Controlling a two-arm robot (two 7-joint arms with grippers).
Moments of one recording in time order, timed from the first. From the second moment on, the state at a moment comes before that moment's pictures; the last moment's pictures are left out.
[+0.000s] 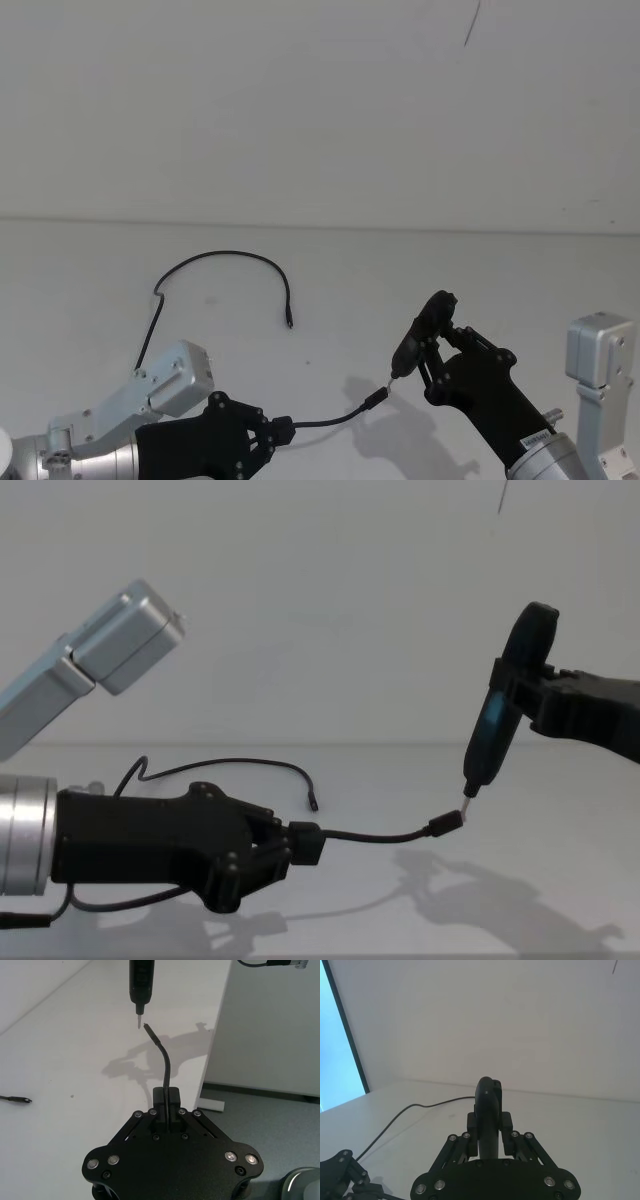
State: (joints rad) left arm -0.40 0.60 0.61 -1.50 -0.40 -0.05 -0.76; right arm -0.01 0.24 -0.24 -1.76 0.34 -0.01 0.24
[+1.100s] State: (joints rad) left arm -0.42 0.58 0.60 -1.45 -0.41 -0.06 -0.75; right arm -0.01 0.25 -0.25 -1.76 0.33 -0.01 0.24
